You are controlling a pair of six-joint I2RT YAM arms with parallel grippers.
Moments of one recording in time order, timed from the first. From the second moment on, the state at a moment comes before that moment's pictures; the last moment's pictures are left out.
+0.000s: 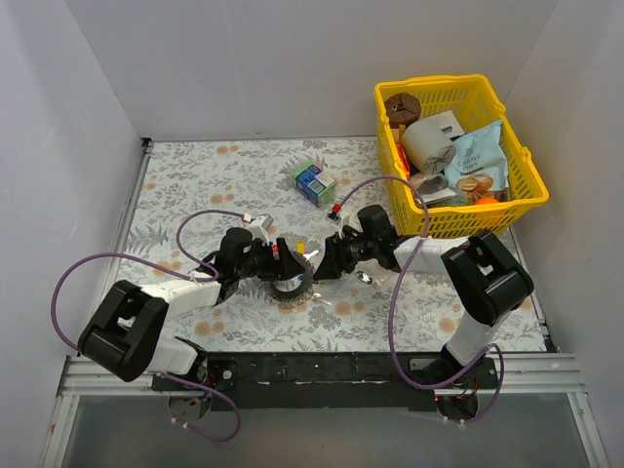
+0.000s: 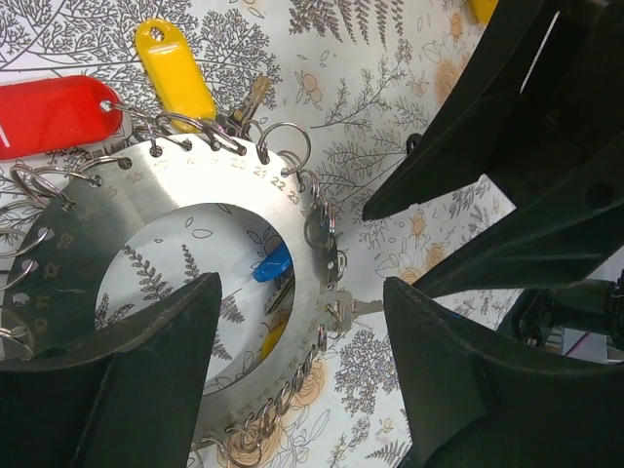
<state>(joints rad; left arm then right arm) -0.49 1.35 0.45 0.34 0.40 -0.60 0.60 1.71 0.78 0.27 -0.82 0.33</state>
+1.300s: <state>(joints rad) -0.49 1.06 0.37 0.30 0.26 -0.64 0.79 1.83 0.92 0.30 -0.70 0.40</state>
